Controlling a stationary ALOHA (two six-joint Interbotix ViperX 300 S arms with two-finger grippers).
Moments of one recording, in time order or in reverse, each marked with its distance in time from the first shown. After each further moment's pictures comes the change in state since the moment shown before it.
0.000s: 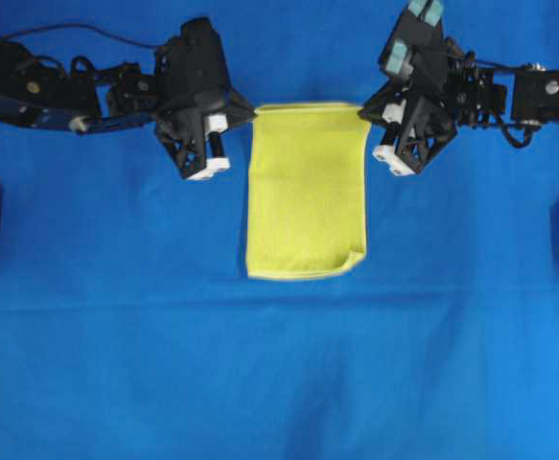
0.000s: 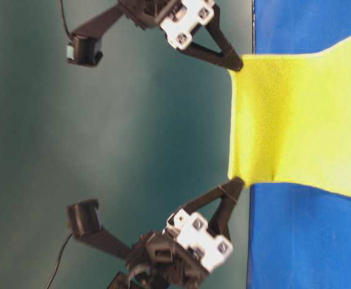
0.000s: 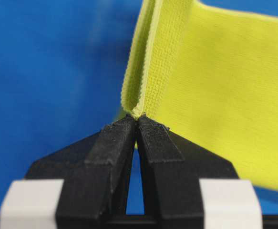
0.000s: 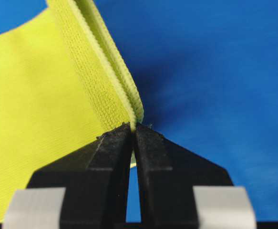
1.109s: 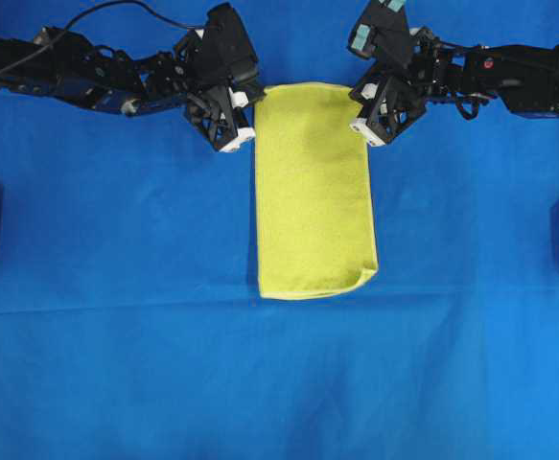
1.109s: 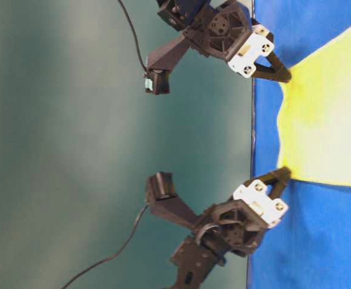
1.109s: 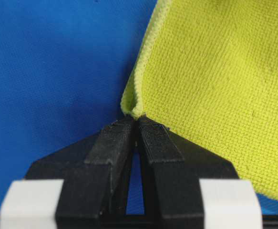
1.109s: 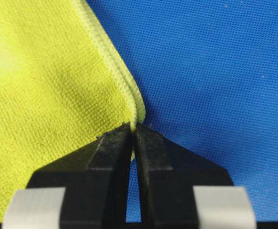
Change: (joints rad) left arm 0.172 0.310 -0.114 0.000 -0.152 -0.035; right arm -0.202 0.316 -0.072 -0.041 -0.193 -0.046
